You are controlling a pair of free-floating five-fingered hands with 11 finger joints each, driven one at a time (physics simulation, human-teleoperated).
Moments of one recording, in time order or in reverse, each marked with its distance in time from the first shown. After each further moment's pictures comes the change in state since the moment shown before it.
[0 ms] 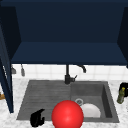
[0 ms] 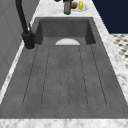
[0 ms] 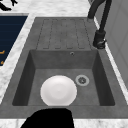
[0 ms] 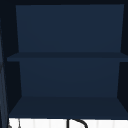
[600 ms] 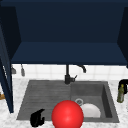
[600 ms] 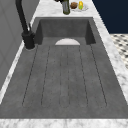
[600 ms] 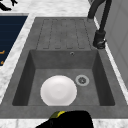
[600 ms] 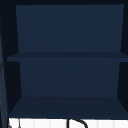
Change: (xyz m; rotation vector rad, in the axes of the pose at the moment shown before) left hand 0.000 0.000 0.000 0.000 0.000 0.000; right hand -0.010 -0.033 -0.045 0.211 -0.010 -0.049
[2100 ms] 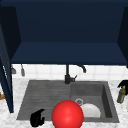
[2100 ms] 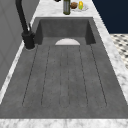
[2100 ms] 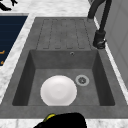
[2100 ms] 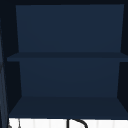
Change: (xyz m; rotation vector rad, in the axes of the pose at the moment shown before) left hand 0.000 0.000 0.000 0.000 0.000 0.000; right hand -0.006 0.008 0.025 -0.096 -0.023 -0.003
